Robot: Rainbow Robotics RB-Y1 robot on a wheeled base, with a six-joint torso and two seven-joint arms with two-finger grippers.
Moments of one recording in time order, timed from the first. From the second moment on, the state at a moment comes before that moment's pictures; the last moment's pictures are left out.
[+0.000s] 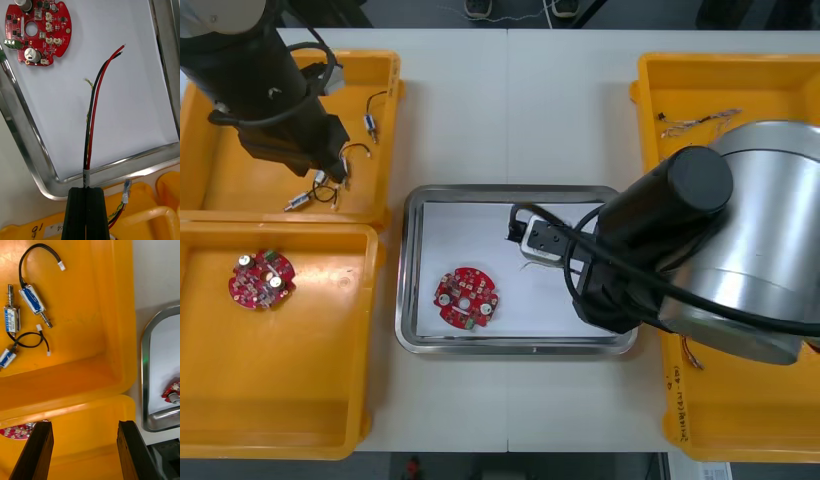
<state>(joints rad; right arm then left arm) -0.65 -0.64 0.62 -2.37 -0.63 1.90 1.63 -0.96 0.74 -0.29 -1.45 0.95 1.91 -1.30</state>
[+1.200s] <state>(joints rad) -0.65 -0.61 0.86 -2.02 -0.48 1.62 1.73 -0.97 0.74 -0.32 -1.22 0.80 1.82 -1.58</state>
